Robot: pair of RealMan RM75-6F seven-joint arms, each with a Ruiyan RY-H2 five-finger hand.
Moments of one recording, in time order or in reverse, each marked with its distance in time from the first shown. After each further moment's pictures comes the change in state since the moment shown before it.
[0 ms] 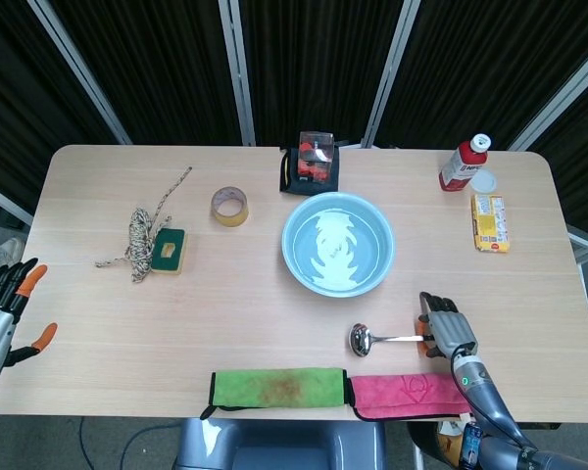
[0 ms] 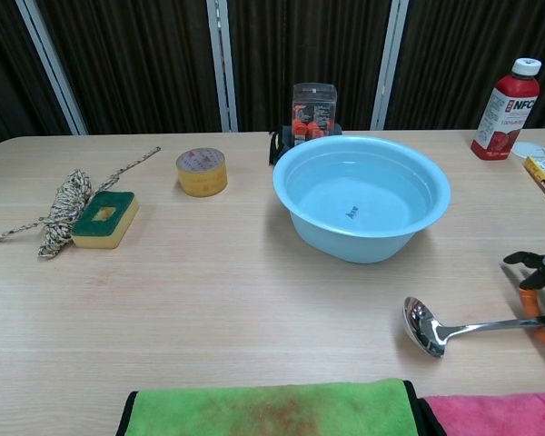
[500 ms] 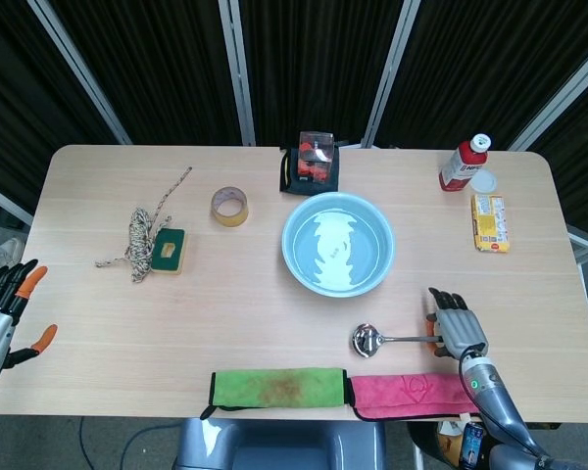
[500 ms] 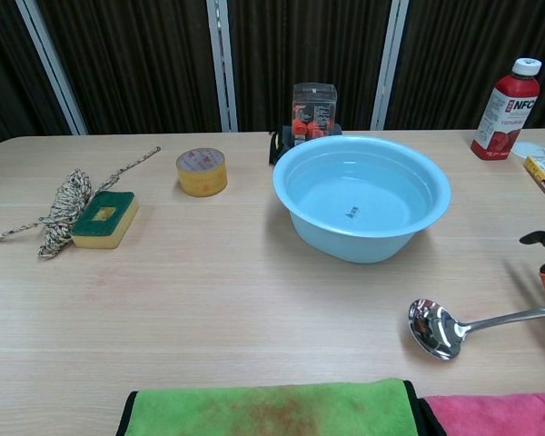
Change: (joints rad) left arm 0.003 0.004 0.005 -0.001 0.015 0.013 -0.012; right arm -0.012 0.112 0.000 -0.170 0.020 0.073 -0.098
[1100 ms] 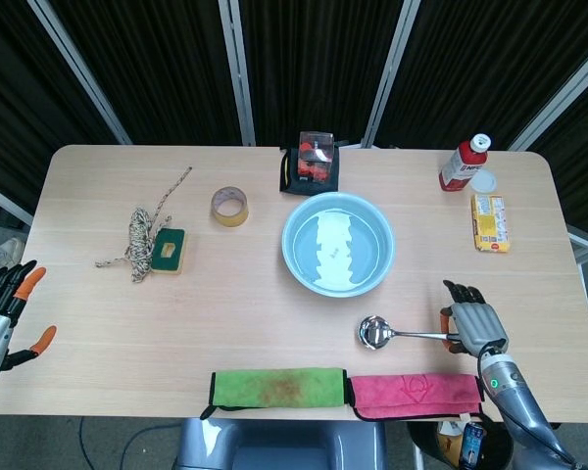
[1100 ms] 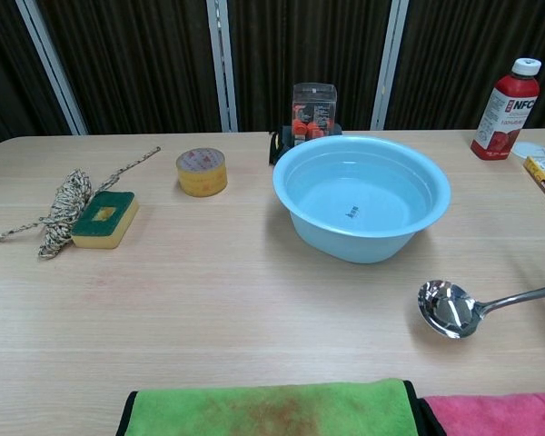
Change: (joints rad) left arm 0.004 0.004 0.004 -0.001 0.006 0.009 -0.014; right arm 0.020 0.206 0.020 -0.240 0.077 0.004 -0.065
